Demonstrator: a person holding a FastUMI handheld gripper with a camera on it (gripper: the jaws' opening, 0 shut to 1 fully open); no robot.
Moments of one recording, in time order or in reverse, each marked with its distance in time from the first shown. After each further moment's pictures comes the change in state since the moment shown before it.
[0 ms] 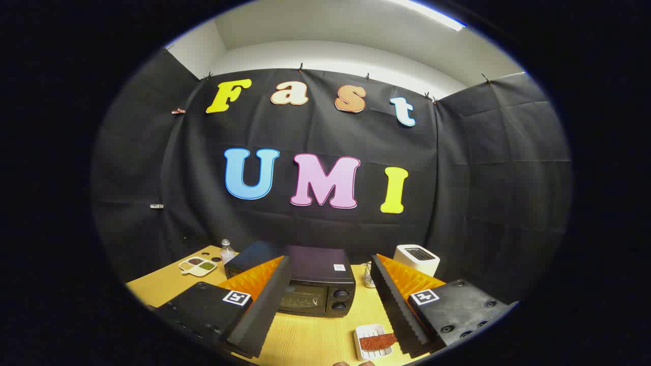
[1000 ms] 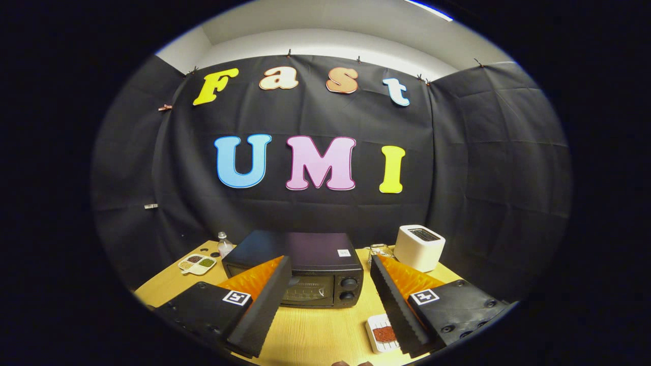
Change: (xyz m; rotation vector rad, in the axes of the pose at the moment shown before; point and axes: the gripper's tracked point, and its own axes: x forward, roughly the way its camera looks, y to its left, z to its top) arm 0.031 0.016 -0.038 0.078 0.126 -0.029
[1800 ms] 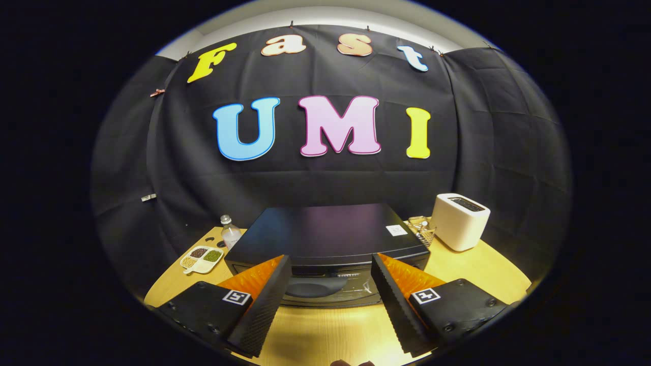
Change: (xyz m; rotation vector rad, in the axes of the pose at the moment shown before) arm 0.105 0.091 -0.074 0.020 0.158 0.059
